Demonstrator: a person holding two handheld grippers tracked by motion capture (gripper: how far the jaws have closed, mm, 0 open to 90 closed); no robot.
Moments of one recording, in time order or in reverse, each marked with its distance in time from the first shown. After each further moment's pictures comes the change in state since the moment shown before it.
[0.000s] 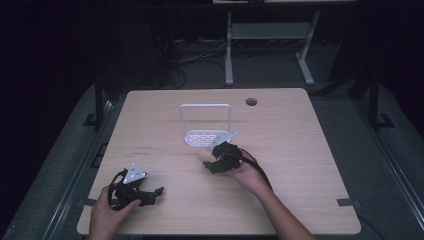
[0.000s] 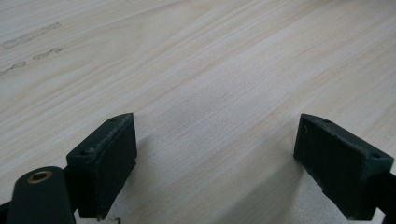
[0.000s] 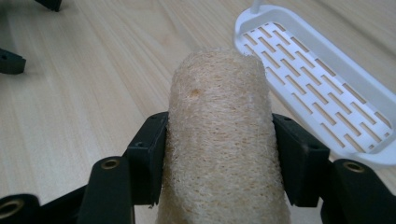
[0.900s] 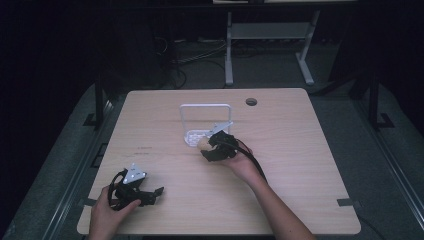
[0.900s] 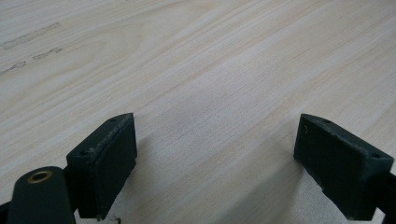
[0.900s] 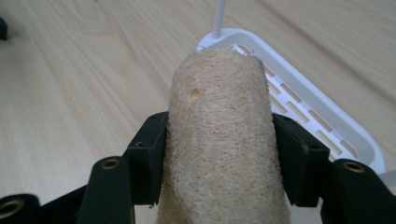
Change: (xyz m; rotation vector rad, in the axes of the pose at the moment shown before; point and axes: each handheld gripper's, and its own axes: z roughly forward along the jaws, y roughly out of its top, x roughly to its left) left arm 0.000 0.000 0.000 0.001 0.001 0.001; right arm -0.021 0.021 0.018 -0.014 -0.058 0.034
